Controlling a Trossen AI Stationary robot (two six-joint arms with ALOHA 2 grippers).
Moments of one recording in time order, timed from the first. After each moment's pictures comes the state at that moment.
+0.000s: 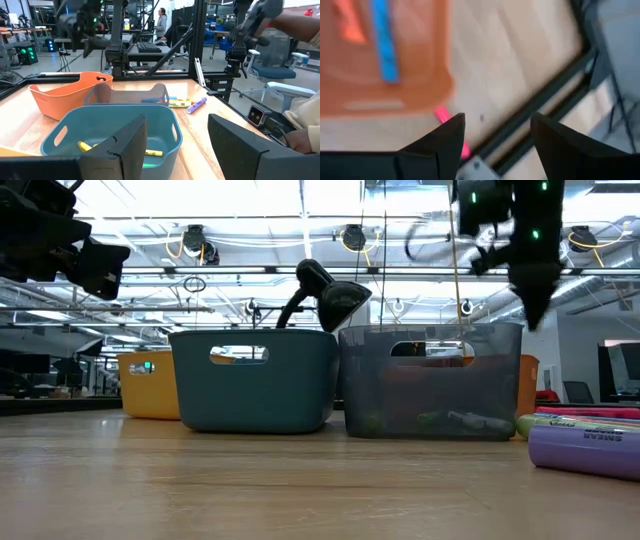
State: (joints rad) left arm -0.24 0.03 0.02 0.00 0.02 -0.04; right arm -0.34 1.19 1.00 -1.37 0.39 0.27
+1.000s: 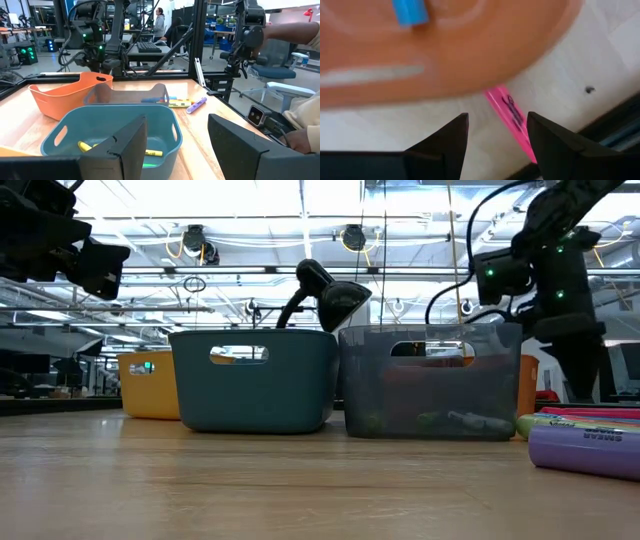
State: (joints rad) left arm -0.24 0.03 0.02 0.00 0.02 -0.04; right arm -0.47 1.19 0.62 -1.09 0.00 0.31
